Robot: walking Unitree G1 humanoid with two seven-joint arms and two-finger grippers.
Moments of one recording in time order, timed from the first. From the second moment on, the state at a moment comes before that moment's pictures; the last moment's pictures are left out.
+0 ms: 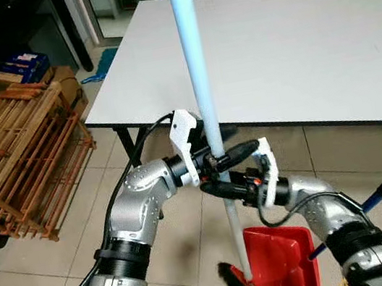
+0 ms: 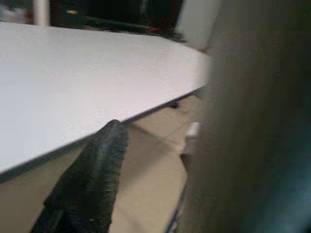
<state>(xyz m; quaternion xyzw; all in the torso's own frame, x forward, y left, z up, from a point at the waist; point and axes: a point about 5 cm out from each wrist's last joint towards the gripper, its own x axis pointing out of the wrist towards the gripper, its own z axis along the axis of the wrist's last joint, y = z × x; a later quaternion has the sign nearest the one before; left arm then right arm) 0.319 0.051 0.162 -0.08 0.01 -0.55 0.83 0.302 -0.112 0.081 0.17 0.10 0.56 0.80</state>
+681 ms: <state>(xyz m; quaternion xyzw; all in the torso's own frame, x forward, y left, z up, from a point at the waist) 0.319 0.044 0.183 -0.06 -0.02 -0.51 0.86 0.323 -0.120 0.063 0.17 0.11 0.35 0.91</state>
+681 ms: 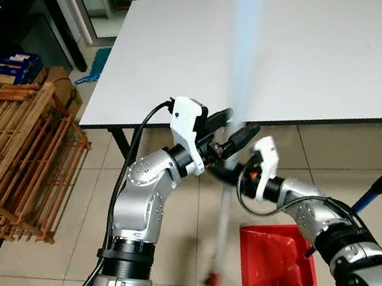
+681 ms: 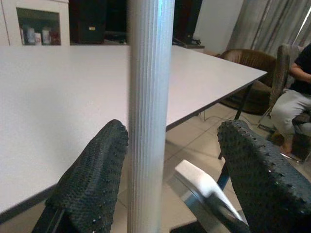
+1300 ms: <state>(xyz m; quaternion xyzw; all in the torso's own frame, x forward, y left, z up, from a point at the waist) 0.319 0.045 0.186 -0.05 -0.02 -0.50 0.86 0.338 -0.121 0.078 0.16 0.06 0.31 0.94</state>
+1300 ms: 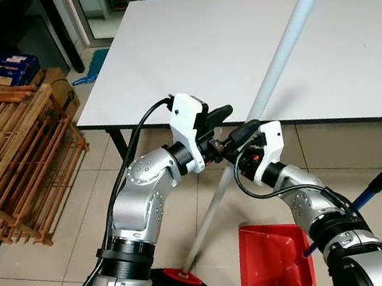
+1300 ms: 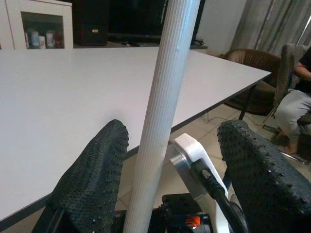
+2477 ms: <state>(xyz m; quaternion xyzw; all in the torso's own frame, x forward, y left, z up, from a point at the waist) 0.314 0.050 0.192 -0.06 -0.03 -0.53 0.85 0.311 -0.063 0.085 0.14 0.04 0.50 0.85</state>
